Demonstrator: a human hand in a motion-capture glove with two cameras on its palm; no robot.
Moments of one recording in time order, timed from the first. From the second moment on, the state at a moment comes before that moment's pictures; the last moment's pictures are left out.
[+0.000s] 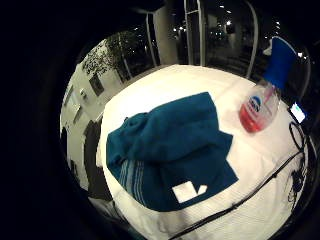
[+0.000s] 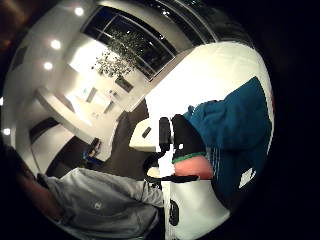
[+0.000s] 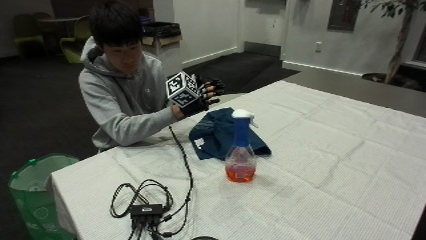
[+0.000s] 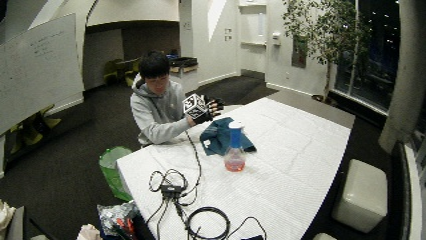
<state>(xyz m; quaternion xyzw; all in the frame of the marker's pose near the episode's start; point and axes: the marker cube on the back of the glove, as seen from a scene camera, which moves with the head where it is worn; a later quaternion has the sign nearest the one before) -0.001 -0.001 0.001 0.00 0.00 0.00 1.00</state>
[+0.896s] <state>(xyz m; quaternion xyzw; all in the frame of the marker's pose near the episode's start) 0.011 -0.005 -0.015 0.04 0.00 0.01 1.00</state>
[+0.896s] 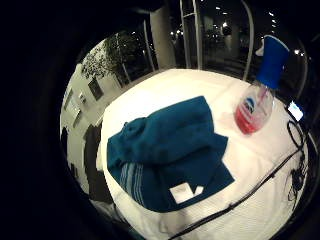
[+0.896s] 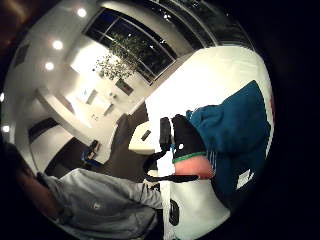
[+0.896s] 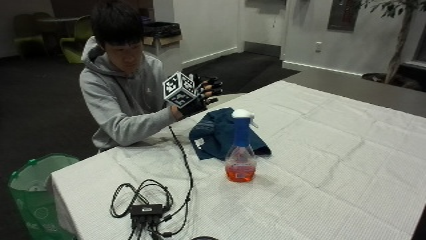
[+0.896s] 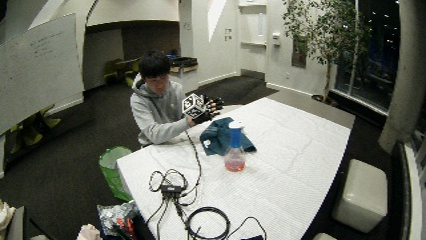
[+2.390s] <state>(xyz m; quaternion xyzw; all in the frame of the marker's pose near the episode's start) 0.170 -0.046 -0.073 0.24 -0.05 0.19 0.95</state>
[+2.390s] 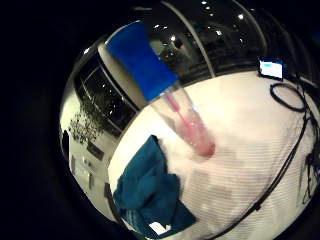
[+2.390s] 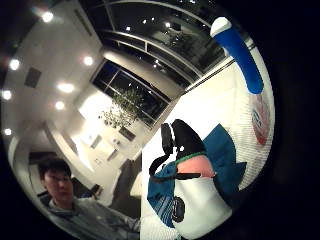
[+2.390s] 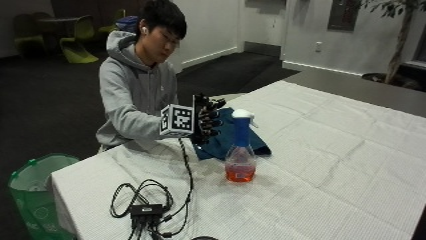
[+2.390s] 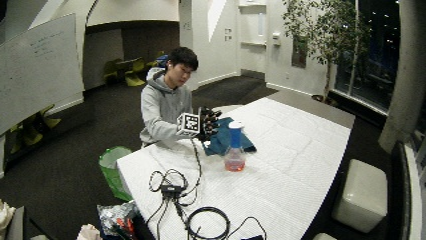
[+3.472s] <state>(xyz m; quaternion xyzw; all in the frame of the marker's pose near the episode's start) 0.246 -0.097 -0.051 0.24 -0.11 0.29 0.92</state>
